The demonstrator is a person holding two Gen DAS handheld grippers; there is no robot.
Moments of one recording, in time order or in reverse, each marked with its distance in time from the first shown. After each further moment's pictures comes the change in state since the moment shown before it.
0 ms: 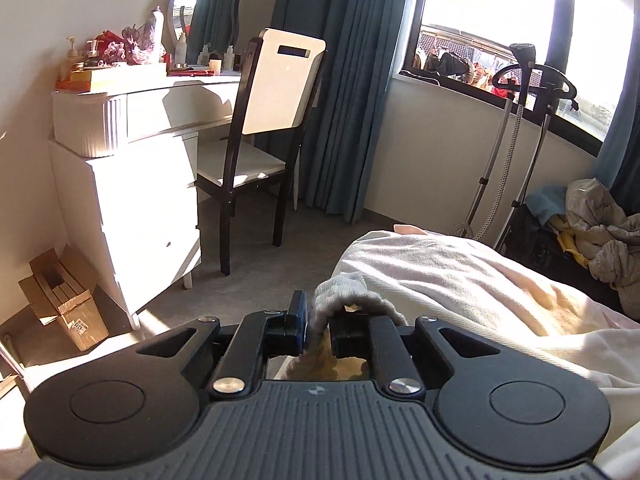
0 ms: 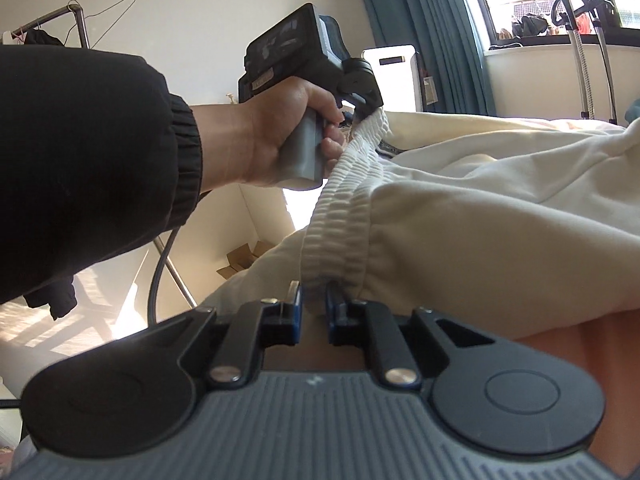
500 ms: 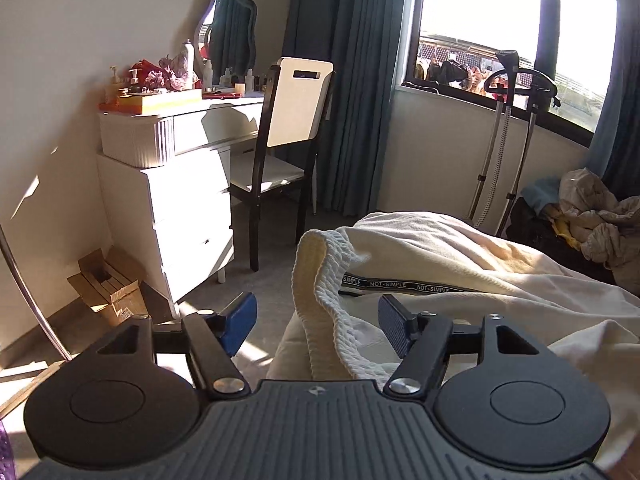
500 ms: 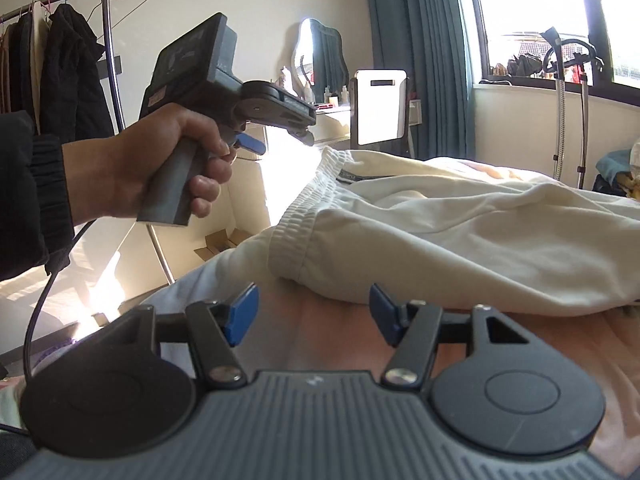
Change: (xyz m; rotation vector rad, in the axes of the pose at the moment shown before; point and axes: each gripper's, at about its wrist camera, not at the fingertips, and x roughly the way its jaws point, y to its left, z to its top) left arm -0.184 -0.025 -0.060 -0.007 -0.029 0.017; right arm -0.143 -0.012 -0.004 -0.129 -0.022 -0.117
